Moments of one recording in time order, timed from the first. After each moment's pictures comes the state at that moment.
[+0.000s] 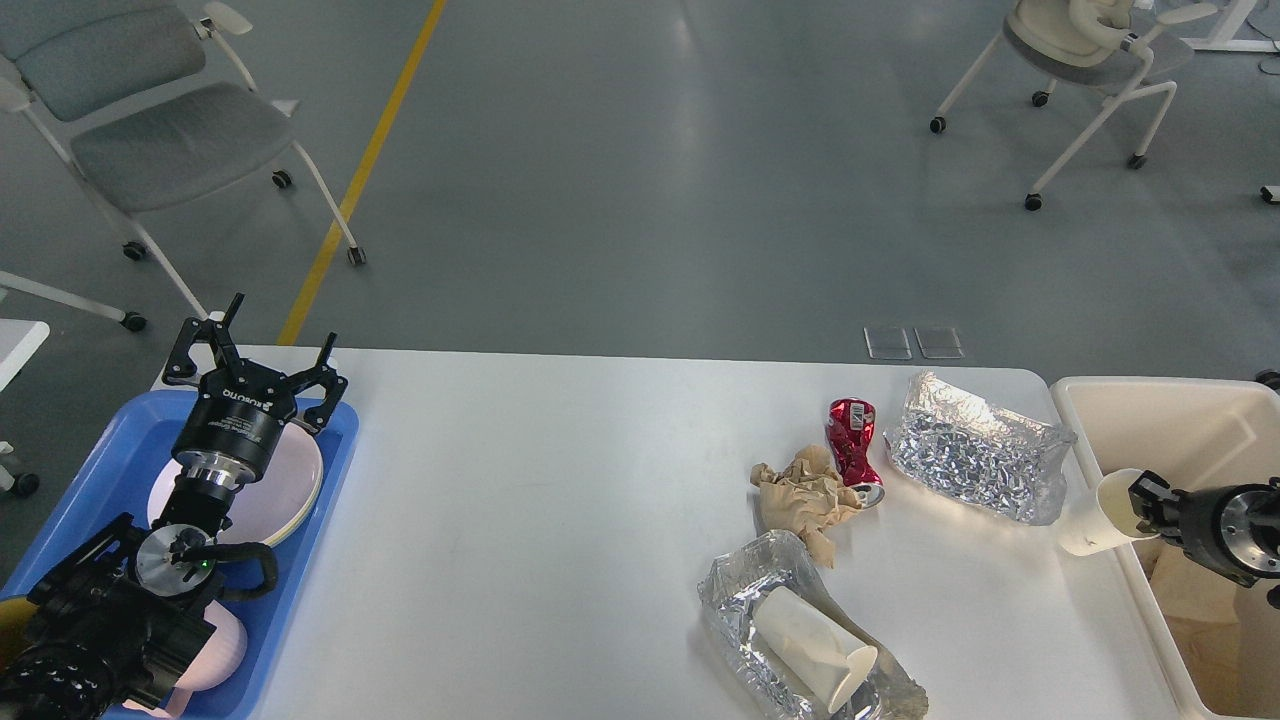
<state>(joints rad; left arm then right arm) -0.58 0.22 -1.08 -0.33 -0.06 -0.78 -0.25 1.19 -0.70 -1.05 0.89 0.05 0.07 0.07</state>
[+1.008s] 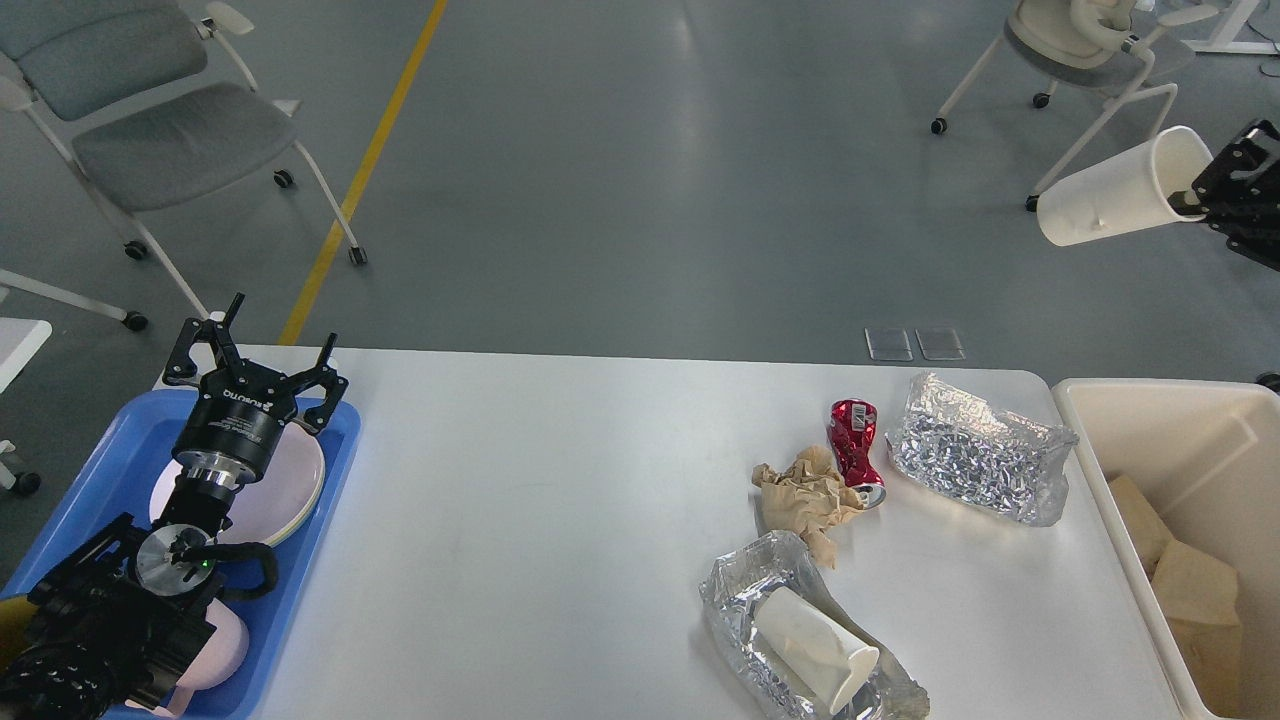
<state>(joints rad) -0.58 0.22 -1.08 -0.33 -0.06 -0.78 -0.25 1.88 -0.96 -1.15 1.08 -0.02 0.30 0.06</state>
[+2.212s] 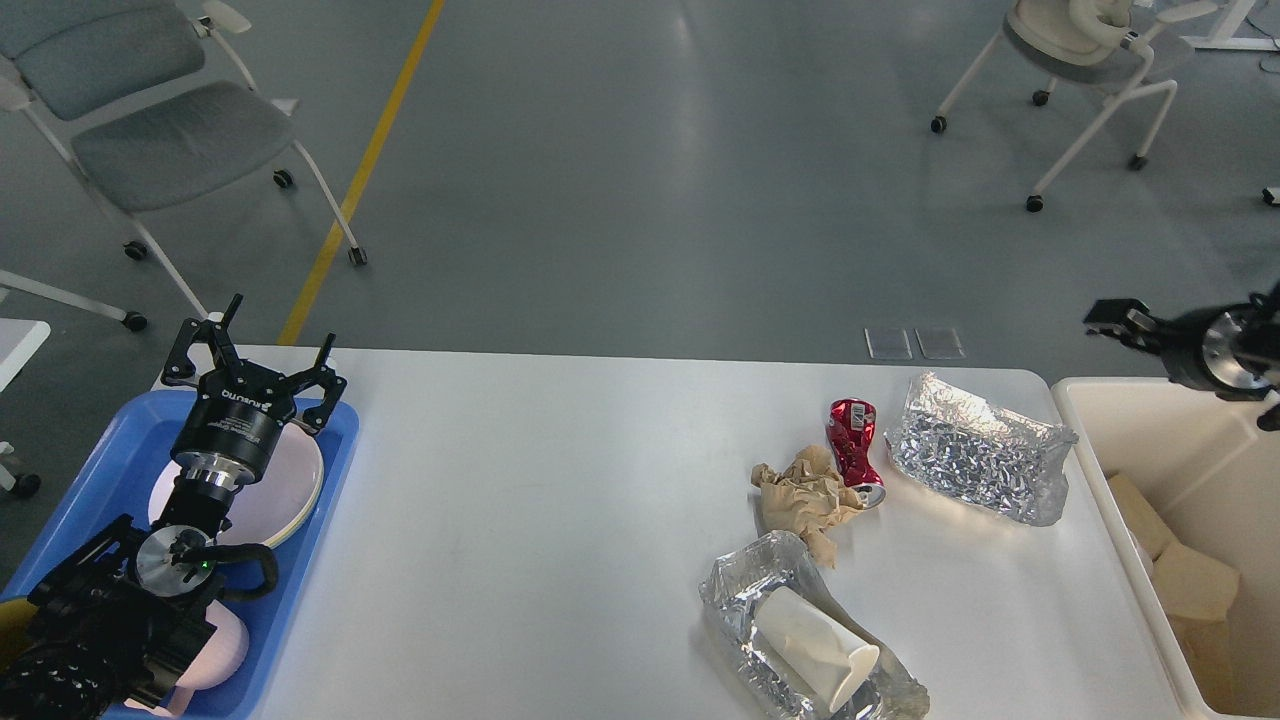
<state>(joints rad) -0.58 0.22 -1.08 -0.33 -0.06 -0.78 -0.25 1.54 -0.53 -1.23 0.84 0.00 0.18 0.06</state>
